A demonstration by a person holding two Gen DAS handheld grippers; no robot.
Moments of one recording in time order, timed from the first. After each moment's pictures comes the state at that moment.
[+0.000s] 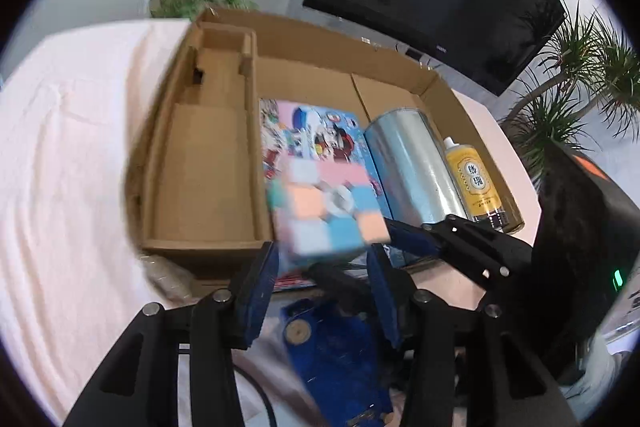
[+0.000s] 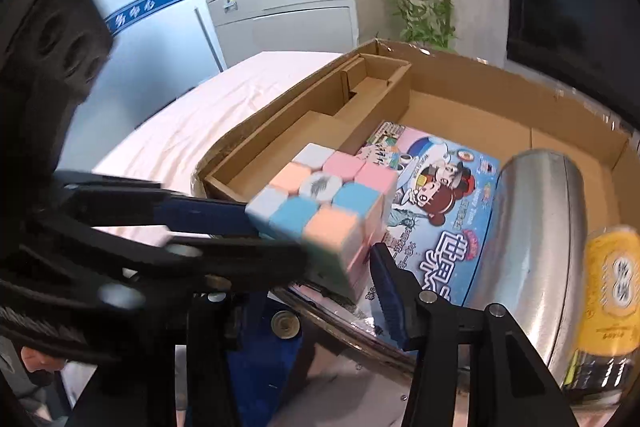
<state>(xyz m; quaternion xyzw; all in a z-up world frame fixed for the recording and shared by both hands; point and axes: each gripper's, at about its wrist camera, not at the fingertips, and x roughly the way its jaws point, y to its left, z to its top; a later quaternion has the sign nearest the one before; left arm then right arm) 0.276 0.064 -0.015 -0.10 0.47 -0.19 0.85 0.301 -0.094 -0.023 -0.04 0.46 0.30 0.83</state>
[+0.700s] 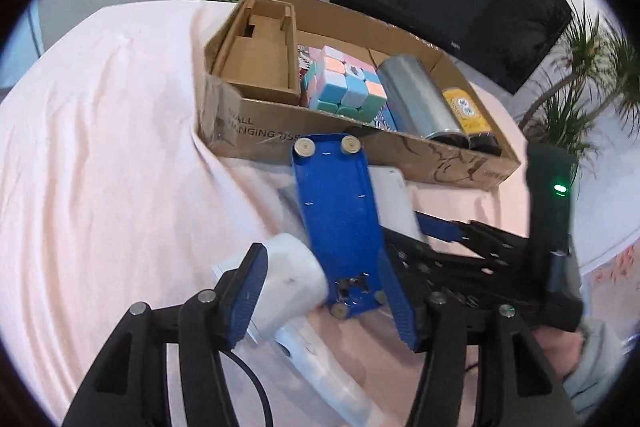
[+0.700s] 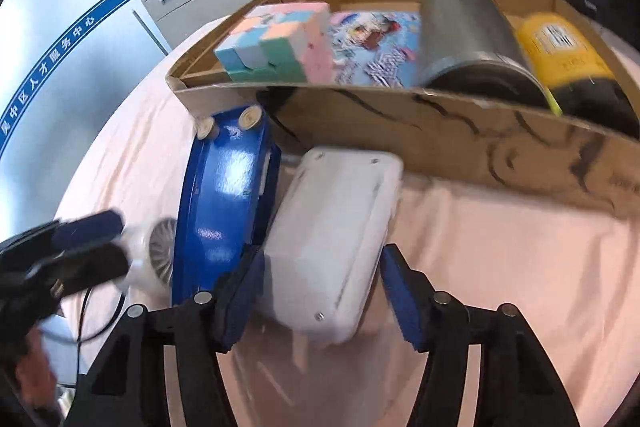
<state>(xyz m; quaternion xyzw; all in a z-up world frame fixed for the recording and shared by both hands) 0.145 0.079 -0.035 -0.12 0.47 -0.14 0.86 0.222 -0.126 -0.074 0.02 0.54 0.20 0.82</state>
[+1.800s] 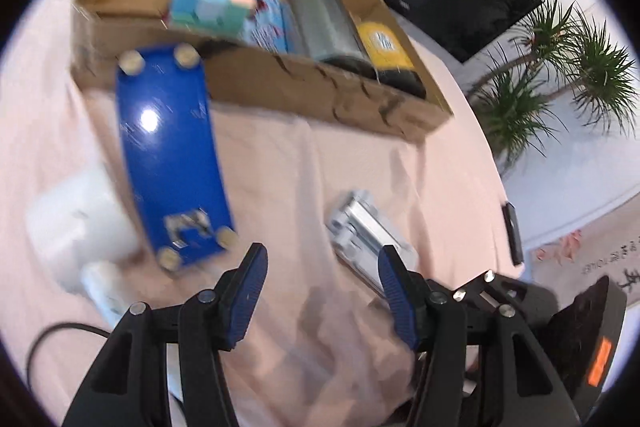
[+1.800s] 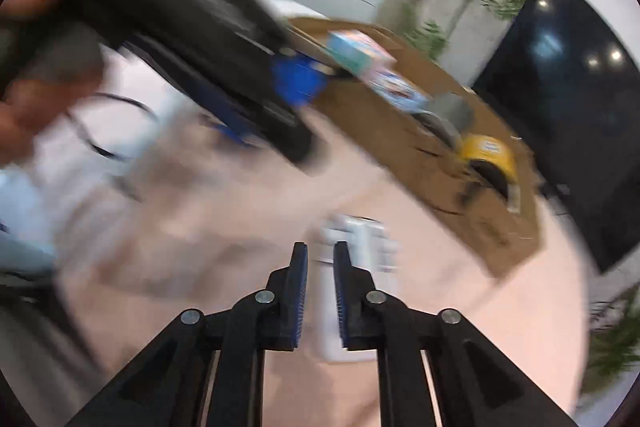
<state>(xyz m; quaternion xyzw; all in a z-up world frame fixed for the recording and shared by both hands) 0.141 -0.008 -0.057 -0.18 0.53 -0.25 0.79 0.048 -0.166 -0.015 -0.28 0.39 0.27 0.83</state>
